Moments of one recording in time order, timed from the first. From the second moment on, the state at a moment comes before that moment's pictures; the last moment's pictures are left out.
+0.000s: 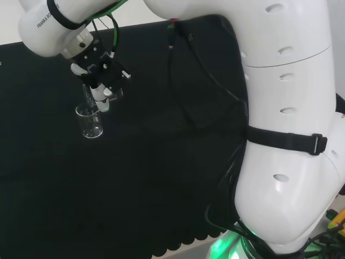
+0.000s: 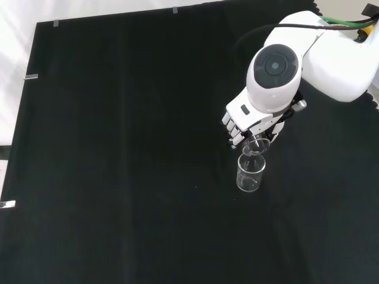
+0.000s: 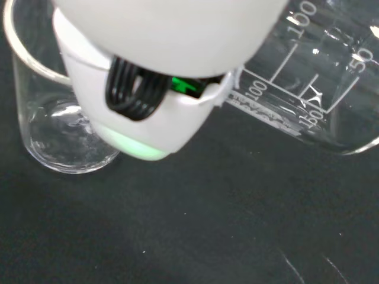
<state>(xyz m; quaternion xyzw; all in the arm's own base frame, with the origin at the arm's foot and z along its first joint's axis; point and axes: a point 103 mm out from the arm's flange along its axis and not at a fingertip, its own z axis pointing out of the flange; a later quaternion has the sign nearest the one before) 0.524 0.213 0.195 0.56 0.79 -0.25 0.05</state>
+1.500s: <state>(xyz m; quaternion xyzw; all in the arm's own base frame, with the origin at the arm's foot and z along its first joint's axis) 0.521 0.206 0.189 0.56 0.78 -0.27 0.04</state>
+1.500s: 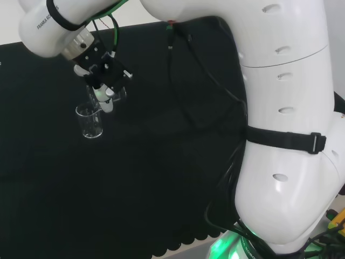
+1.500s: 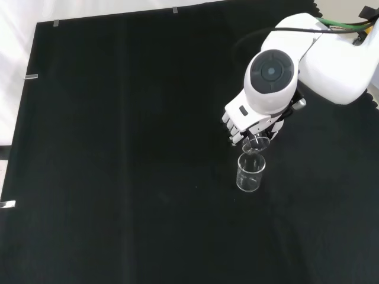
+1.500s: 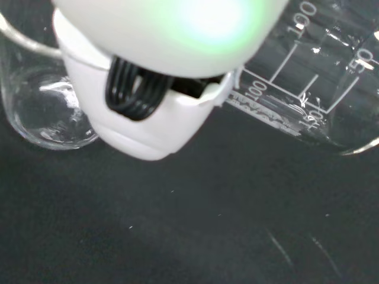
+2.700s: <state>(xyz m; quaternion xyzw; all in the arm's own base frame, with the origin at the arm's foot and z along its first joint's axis) 0.523 0.205 0.197 0.56 0.78 -0.28 0.04</state>
